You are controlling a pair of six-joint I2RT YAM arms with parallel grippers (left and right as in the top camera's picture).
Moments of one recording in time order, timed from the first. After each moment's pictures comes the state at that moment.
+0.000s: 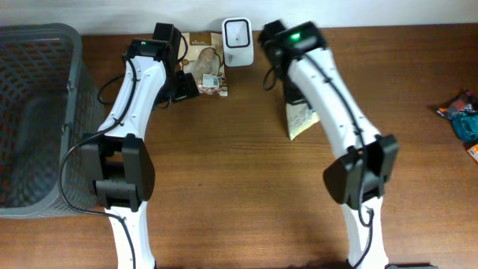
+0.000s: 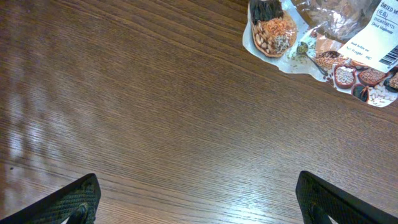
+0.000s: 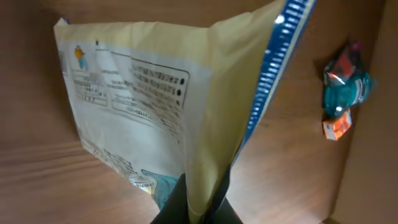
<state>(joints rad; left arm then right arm) -0.15 2.23 2.04 -1.23 -0.09 -0.48 0.42 2.27 2.34 -1.69 0.55 0.39</state>
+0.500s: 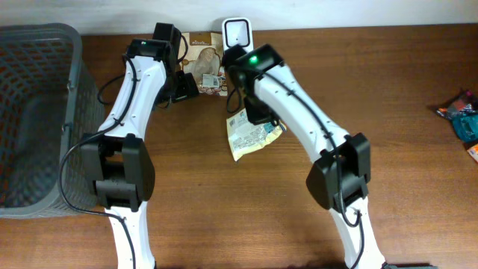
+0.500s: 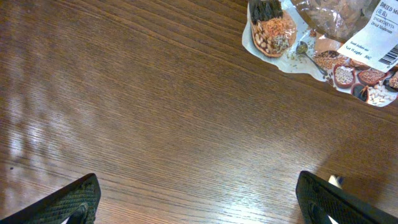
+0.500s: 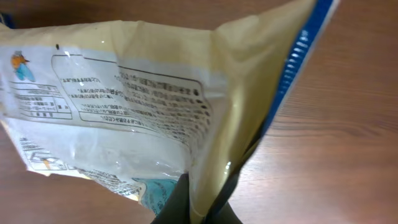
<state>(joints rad) -0.15 2.23 2.04 -1.23 -0.09 -0.48 0.53 2.31 2.28 -1.60 0.26 0.40</state>
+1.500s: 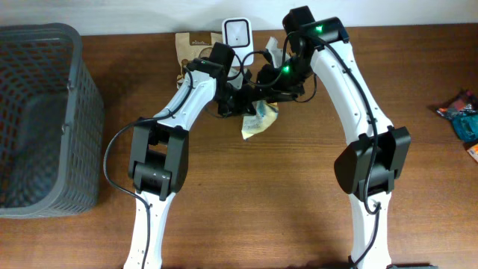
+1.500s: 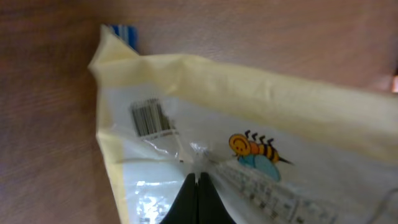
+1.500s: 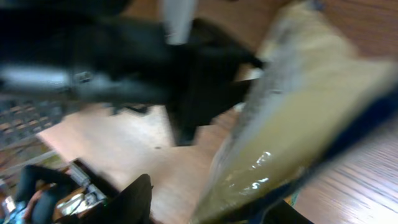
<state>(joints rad) -0.36 2.44 2.04 -0.93 0.62 -0.31 0.27 2.29 2.32 -1.46 -0.59 0.11</state>
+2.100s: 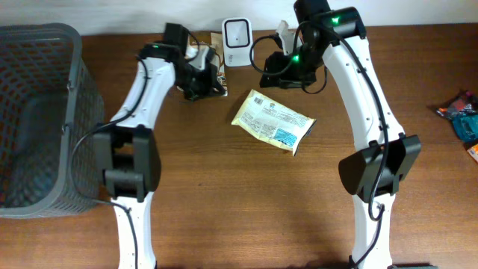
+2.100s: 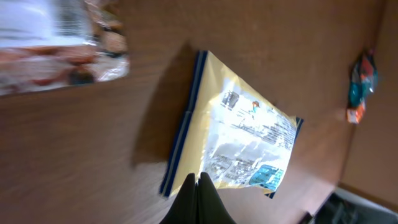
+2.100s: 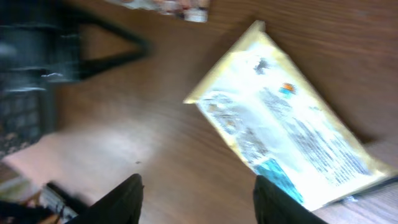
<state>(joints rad) -0.17 2.33 2.07 -1.03 0.65 -0.25 0.25 2.27 2.44 -1.50 -0.43 0.11</state>
